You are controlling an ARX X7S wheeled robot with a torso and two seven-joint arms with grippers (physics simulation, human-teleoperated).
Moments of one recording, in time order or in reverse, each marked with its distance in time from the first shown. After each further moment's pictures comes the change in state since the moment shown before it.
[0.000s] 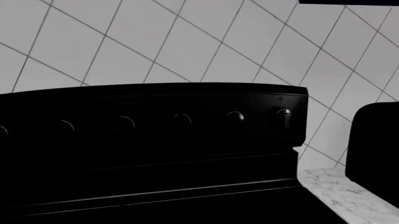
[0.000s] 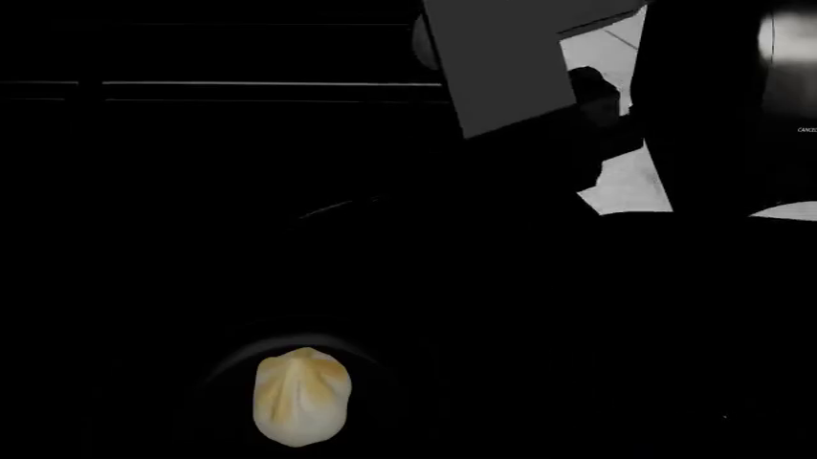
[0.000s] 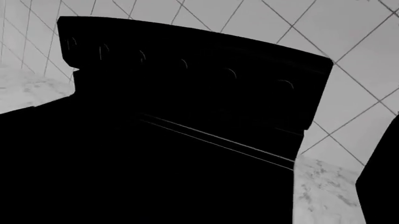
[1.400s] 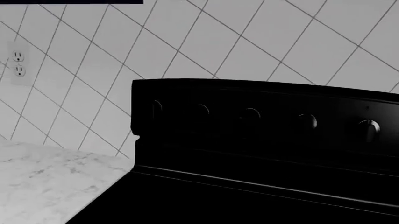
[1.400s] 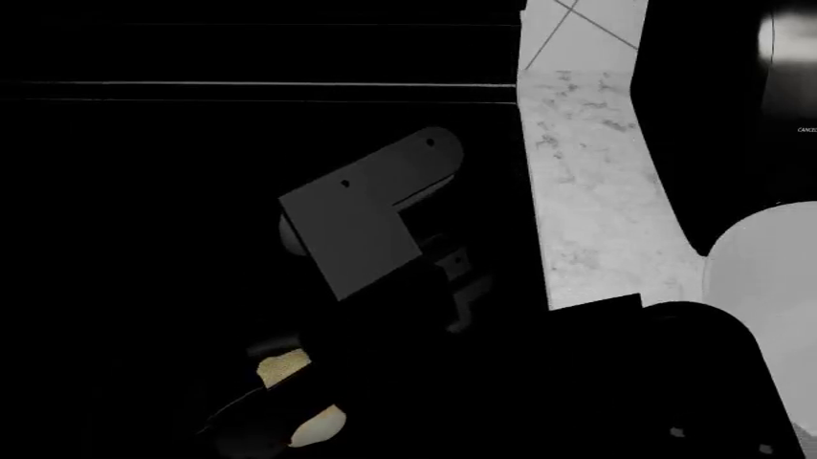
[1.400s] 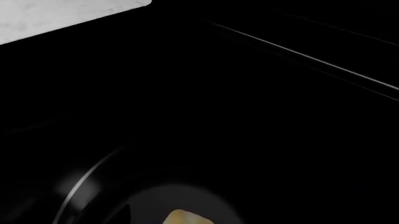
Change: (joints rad) left arm 0.182 -0.136 -0.334 0.118 0.005 -0.013 -0.040; right arm -0.116 0.034 -0.289 0.060 0.201 -0.110 -0.012
